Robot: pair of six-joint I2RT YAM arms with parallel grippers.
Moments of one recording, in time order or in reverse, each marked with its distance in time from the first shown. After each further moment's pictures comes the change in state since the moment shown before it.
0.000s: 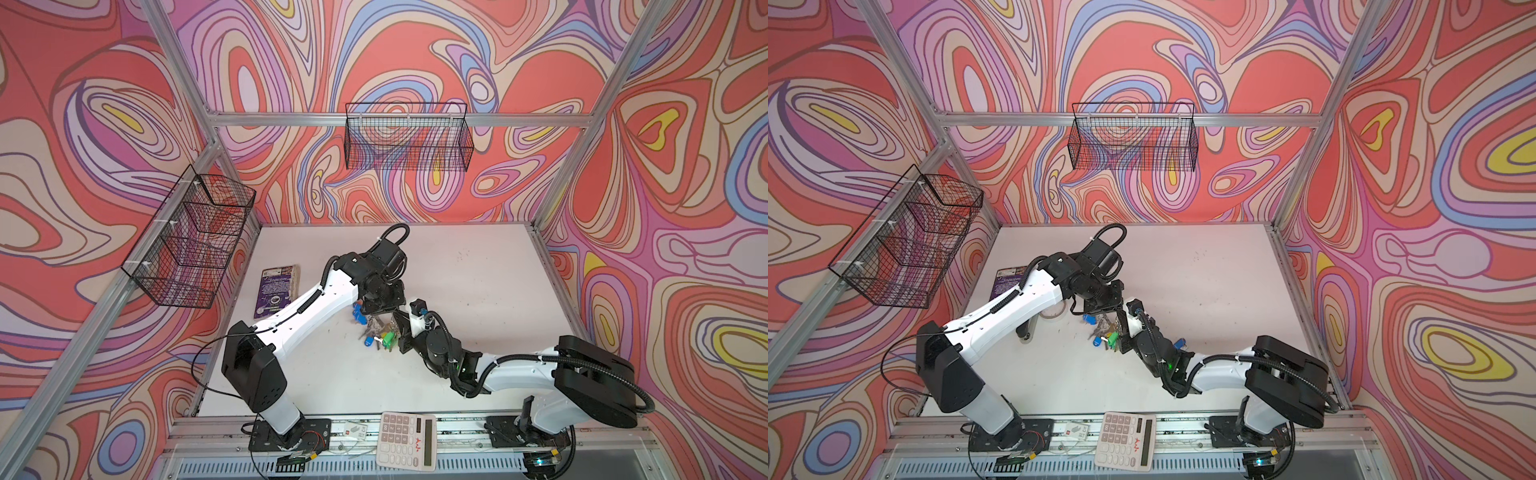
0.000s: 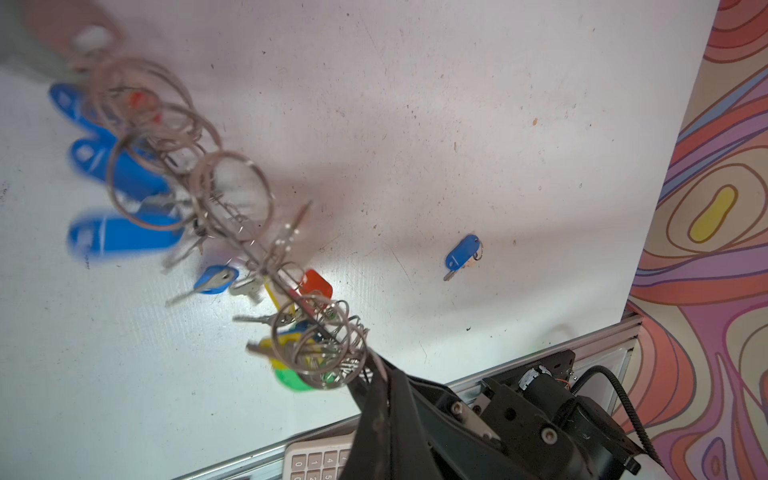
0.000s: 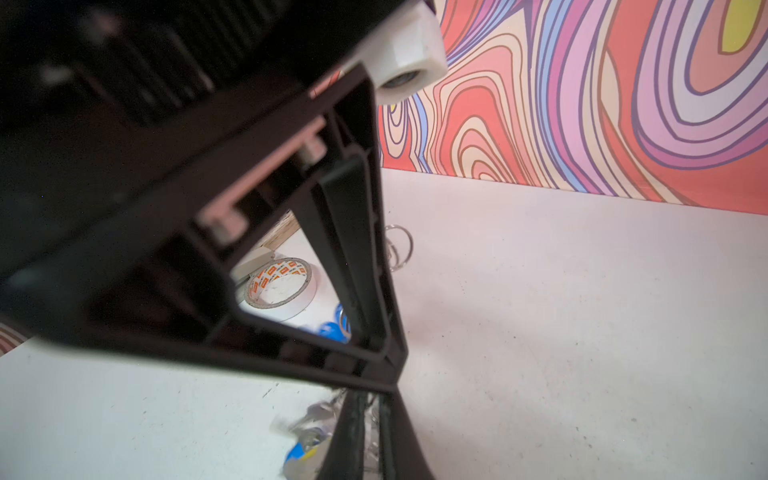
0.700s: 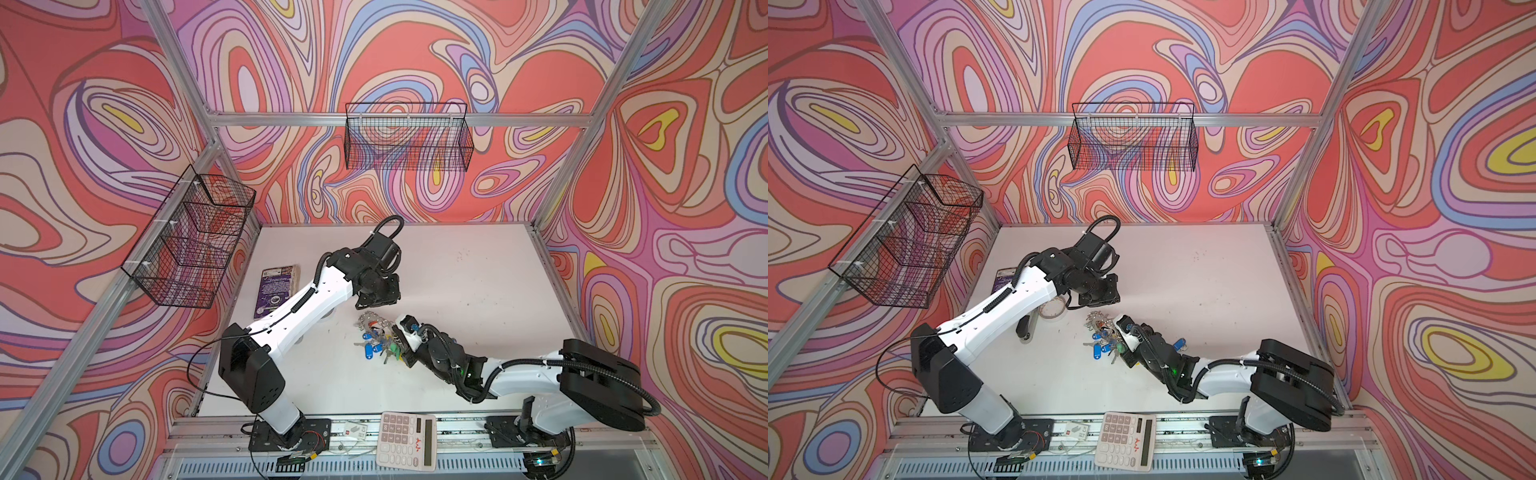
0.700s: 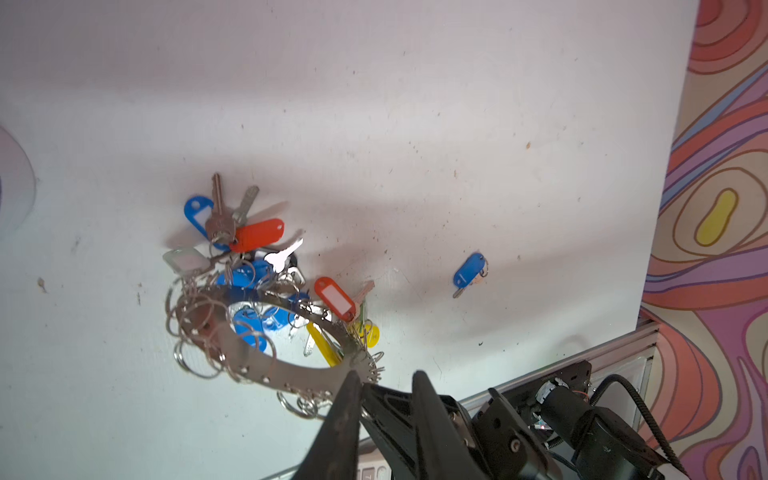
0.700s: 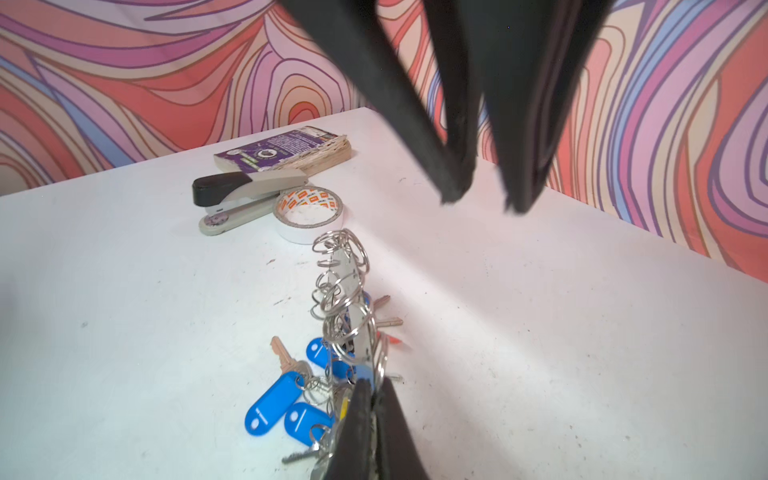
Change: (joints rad) left arm 0.055 -0.042 0.014 0.032 -0.048 0.136; right arm 0.006 -0.052 -0.084 -0.056 -0.174 -0.243
